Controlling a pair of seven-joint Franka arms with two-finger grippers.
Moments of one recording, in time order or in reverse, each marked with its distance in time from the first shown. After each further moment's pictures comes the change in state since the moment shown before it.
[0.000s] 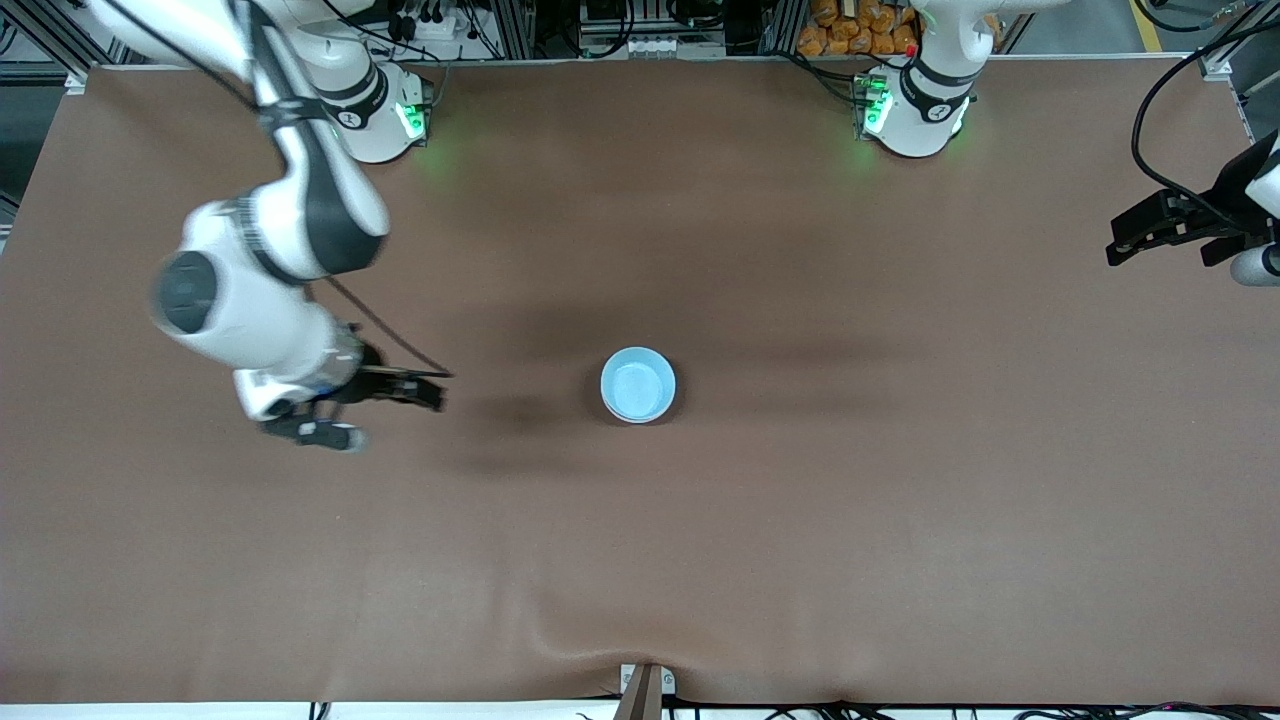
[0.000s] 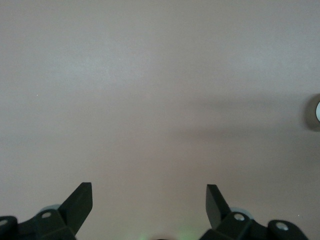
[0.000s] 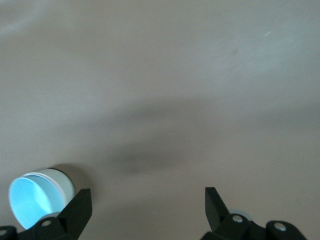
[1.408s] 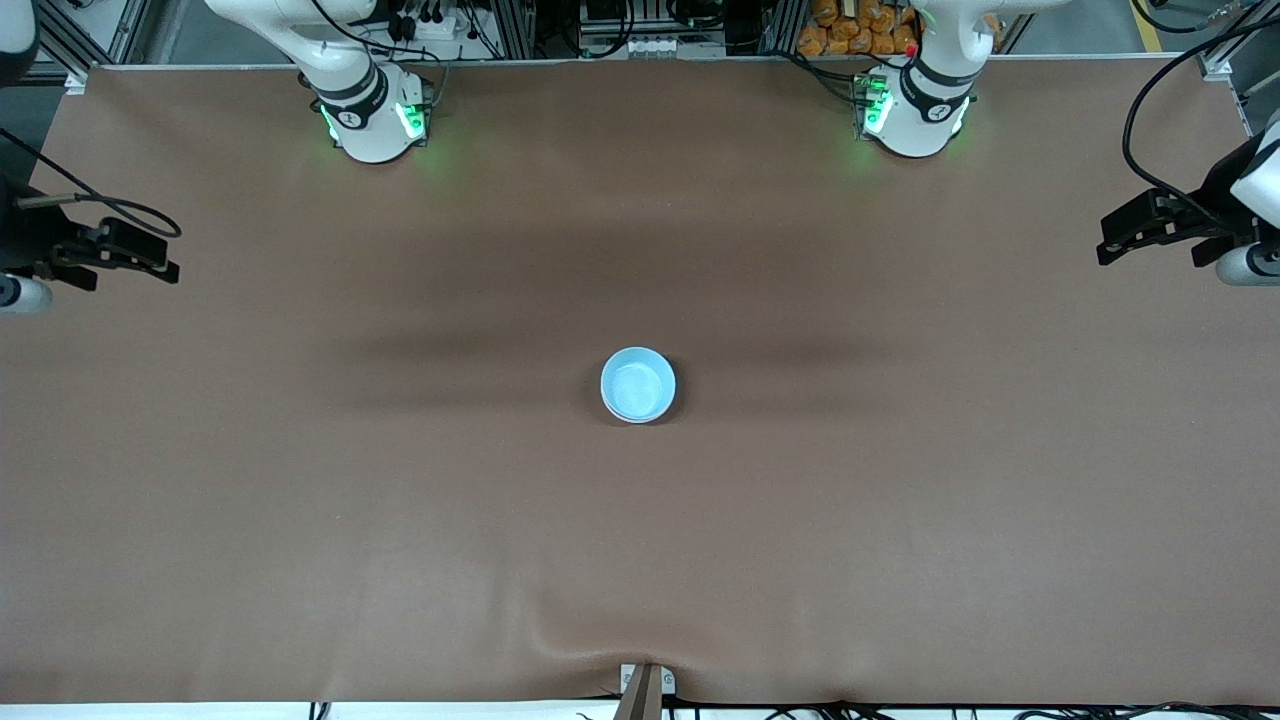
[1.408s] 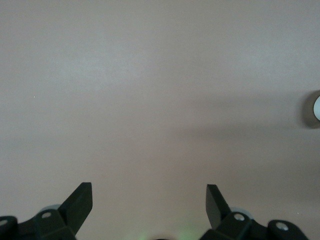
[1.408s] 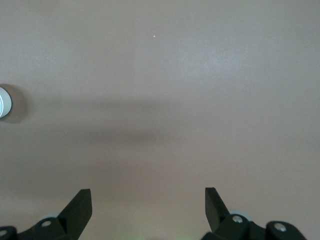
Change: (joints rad) left arm -0.008 0.001 -0.007 0.001 0.000 -0.001 0.000; right arm -0.172 -0.278 -0.107 0.184 -0.130 -0.578 -0.440
